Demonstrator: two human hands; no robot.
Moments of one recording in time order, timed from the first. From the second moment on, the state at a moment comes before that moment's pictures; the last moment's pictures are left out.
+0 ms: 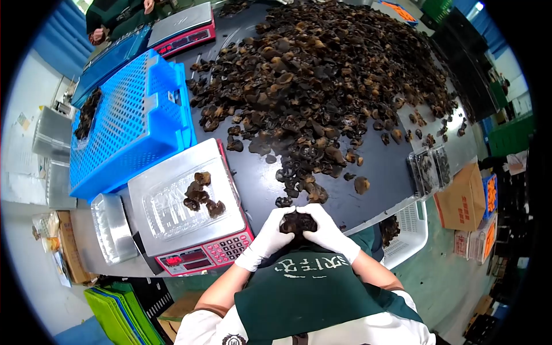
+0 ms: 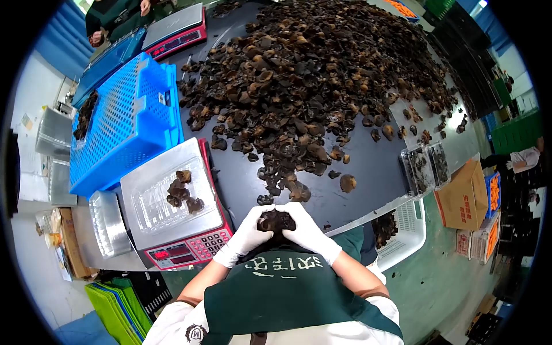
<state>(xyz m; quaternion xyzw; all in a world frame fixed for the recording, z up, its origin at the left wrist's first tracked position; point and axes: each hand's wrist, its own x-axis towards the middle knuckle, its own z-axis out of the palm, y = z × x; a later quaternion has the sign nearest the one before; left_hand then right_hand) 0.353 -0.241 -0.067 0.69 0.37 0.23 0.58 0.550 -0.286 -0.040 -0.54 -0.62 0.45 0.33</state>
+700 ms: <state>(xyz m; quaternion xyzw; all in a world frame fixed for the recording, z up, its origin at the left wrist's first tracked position) 0.164 -0.202 0.049 0.64 0.64 0.36 0.22 0.365 -0.130 0.057 -0.27 -0.86 0.30 0.30</state>
